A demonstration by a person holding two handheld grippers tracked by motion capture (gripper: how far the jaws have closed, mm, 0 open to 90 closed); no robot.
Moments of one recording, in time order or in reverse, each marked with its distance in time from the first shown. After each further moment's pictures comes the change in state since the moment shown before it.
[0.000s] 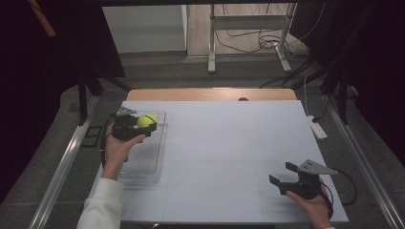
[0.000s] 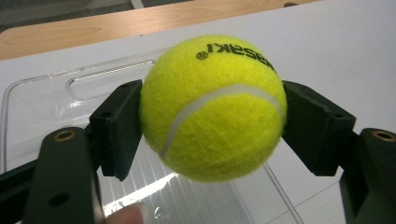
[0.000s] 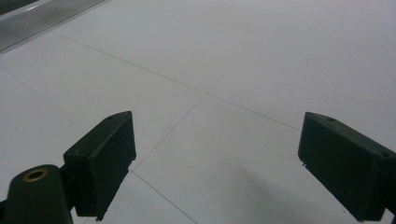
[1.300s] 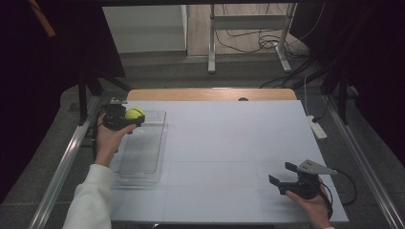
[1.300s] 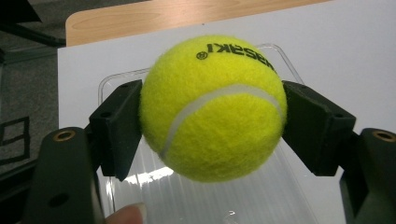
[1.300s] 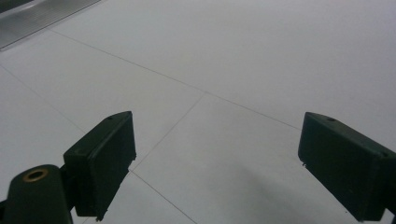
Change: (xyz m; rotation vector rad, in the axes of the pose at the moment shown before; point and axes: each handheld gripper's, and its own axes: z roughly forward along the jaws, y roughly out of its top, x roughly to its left) left arm 0.042 0.019 0.011 0.093 0.144 -0.033; right arm 0.000 0.000 0.001 0.004 0.002 0.000
